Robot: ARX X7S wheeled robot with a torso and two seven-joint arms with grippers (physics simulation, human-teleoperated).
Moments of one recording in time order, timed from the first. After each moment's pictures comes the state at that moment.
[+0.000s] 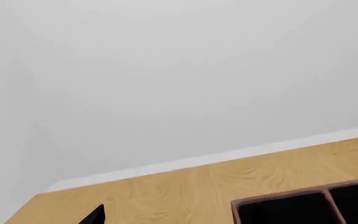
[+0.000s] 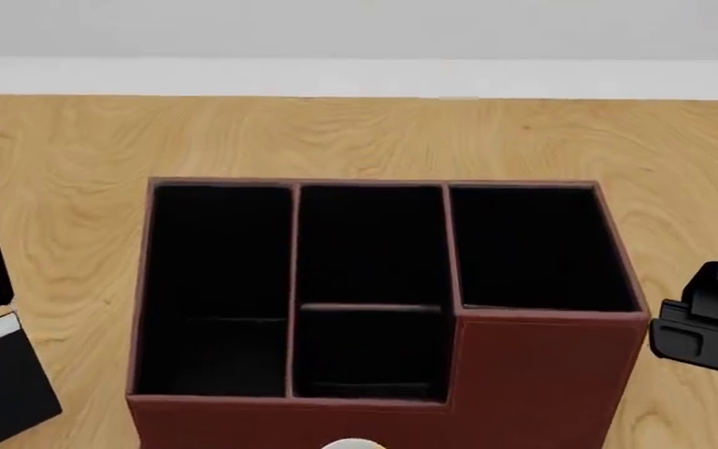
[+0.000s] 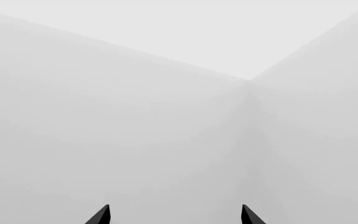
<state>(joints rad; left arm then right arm) -0.55 -0.44 -0.06 0.49 -0.30 -0.92 0.01 0.25 1.36 -0.06 -1.01 0.94 0.17 1.23</state>
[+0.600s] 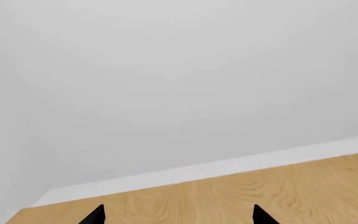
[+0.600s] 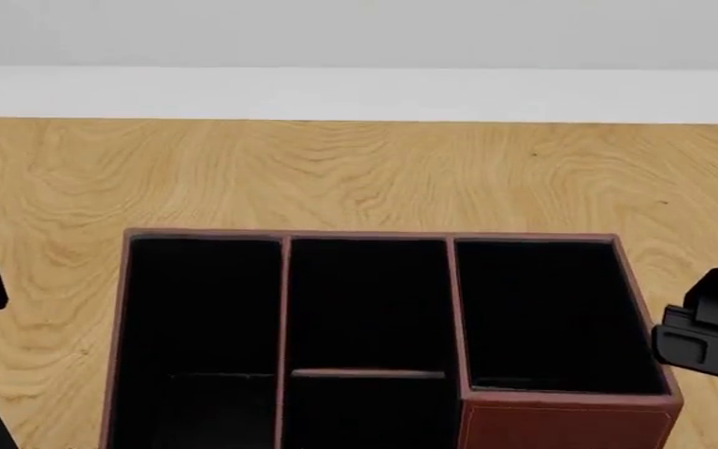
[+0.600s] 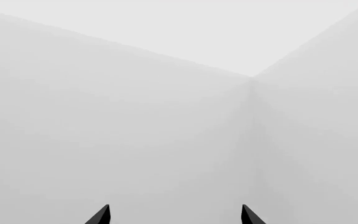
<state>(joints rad) -0.51 -0.45 -0.08 0.50 -0.31 -0.87 0.01 0.20 1.38 -0.03 -1.02 0.93 0.13 1.24</state>
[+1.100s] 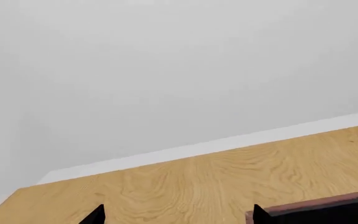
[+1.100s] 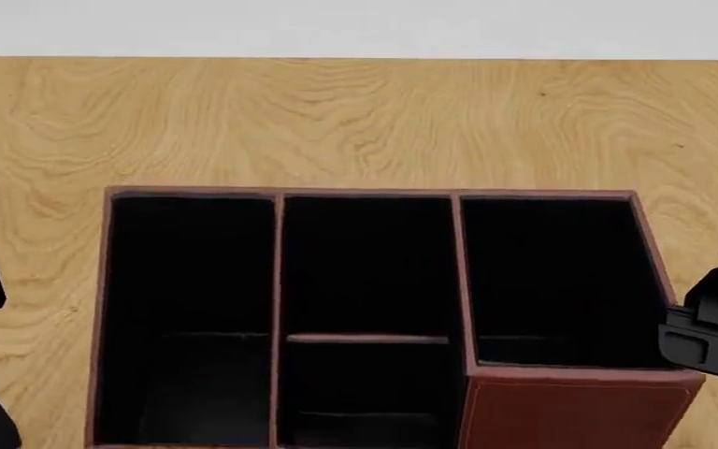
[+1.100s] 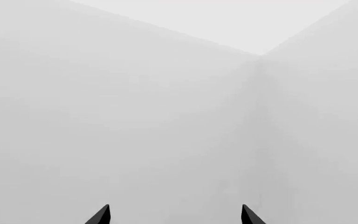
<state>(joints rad) -0.50 -0.46 -0.07 0.49 -0.30 -0.83 0.01 0.19 1.38 -0.04 -1.01 0.92 0.11 1.24</state>
